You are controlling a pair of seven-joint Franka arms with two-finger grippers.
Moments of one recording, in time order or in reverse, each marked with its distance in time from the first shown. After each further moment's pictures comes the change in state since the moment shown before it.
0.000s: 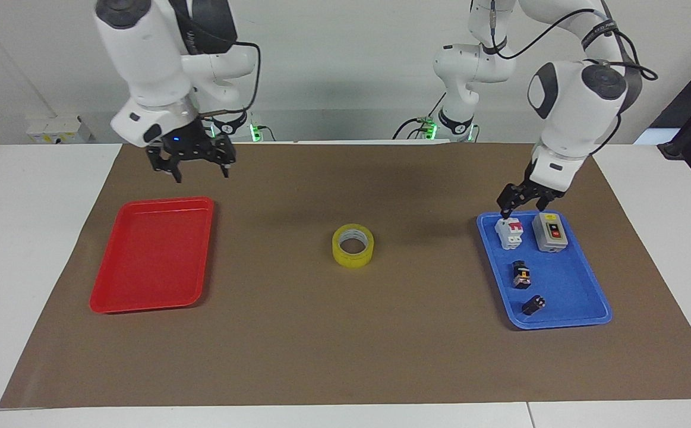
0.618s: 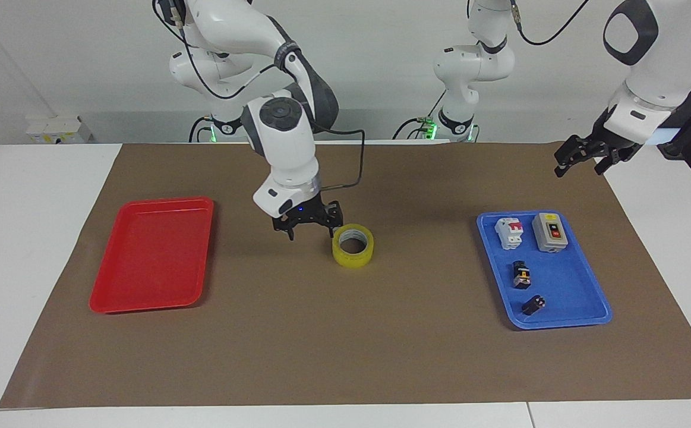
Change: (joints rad) left arm 0.128 0.005 0.001 0.275 -0.018 -0.358 0.250; right arm 0.236 0.297 0.000 -0.009 0.026 0.412 0.322
